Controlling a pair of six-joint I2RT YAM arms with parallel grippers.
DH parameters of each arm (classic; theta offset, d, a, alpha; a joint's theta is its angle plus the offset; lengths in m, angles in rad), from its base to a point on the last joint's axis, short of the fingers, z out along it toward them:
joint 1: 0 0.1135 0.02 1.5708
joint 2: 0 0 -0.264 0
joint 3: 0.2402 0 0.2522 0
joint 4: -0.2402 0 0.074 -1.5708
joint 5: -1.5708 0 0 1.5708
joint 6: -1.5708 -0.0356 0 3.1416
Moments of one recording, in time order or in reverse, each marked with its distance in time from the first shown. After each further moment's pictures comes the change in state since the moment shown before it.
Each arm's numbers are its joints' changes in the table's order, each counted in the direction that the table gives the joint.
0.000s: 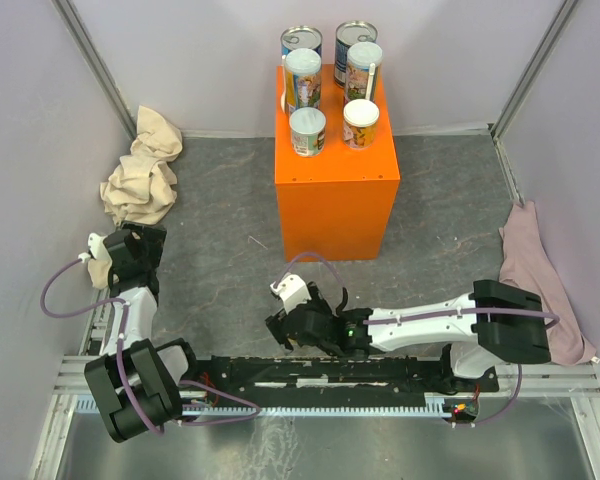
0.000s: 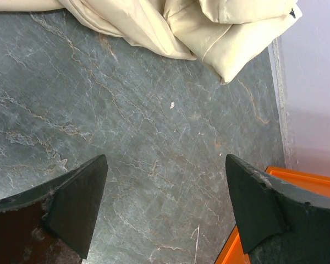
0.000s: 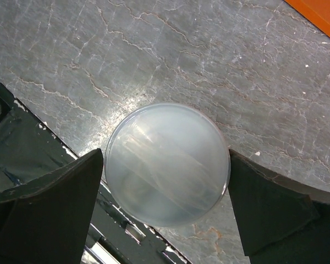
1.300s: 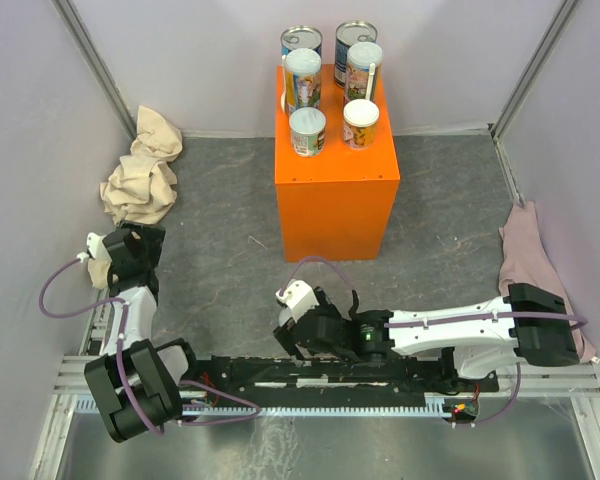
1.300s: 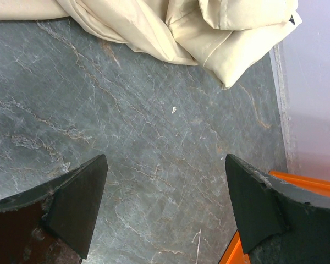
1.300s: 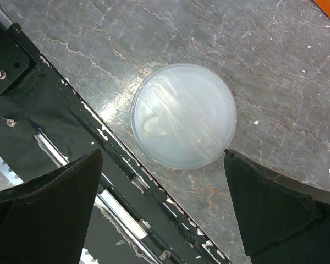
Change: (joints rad) left arm 0.000 0.000 0.008 -0.008 0.022 -0.006; right arm 0.055 0.138 0.016 -0.188 0.058 0.000
